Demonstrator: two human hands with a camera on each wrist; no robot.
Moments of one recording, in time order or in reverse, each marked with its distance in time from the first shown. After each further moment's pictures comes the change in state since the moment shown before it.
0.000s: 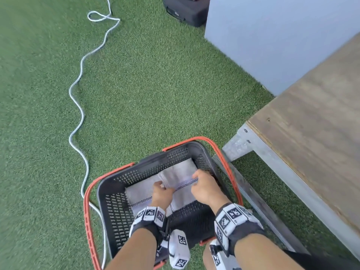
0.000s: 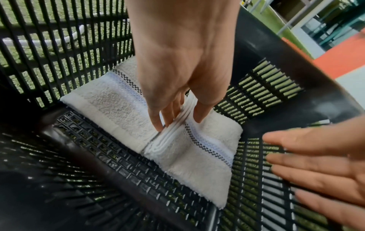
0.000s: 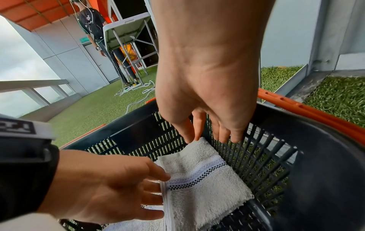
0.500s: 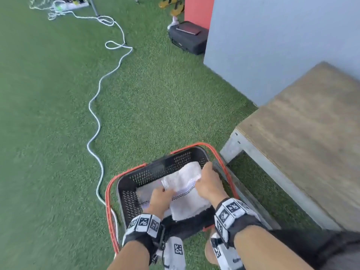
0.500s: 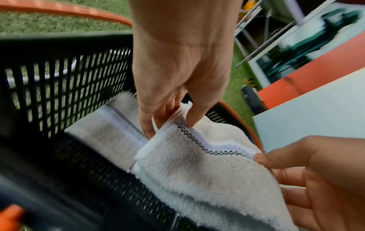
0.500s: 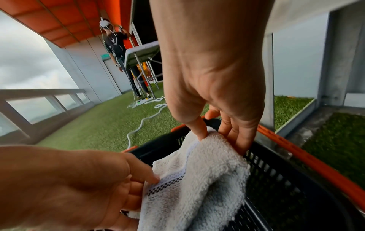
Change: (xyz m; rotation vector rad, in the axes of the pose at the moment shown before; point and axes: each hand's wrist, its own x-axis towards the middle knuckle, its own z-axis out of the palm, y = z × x) left_hand -0.085 0.013 -0.056 -0.007 -0.060 0.122; right_hand -0.076 -0.041 -0.016 0.007 0.231 0.030
